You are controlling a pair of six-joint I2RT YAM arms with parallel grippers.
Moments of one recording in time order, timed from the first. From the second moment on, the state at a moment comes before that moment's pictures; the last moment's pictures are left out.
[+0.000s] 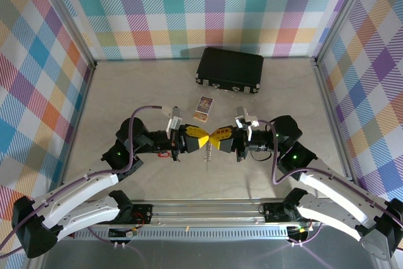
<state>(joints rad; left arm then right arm) -0.80 0.90 0.71 0.32 0.69 -0.46 0.78 0.86 0.68 0.31 -0.77 0.35</state>
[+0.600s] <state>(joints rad) -0.80 0.90 0.70 0.36 0.69 -0.48 0.78 0.87 0.63 0.45 -0.77 0.41</state>
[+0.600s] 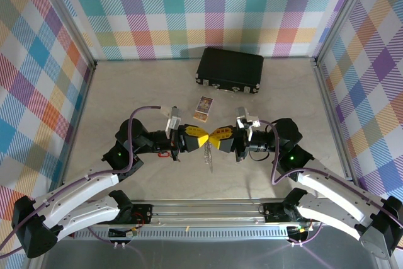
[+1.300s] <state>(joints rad) -0.80 0.90 0.70 0.25 0.57 -0.41 0.79 0.87 0.65 0.31 -0.74 0.37</state>
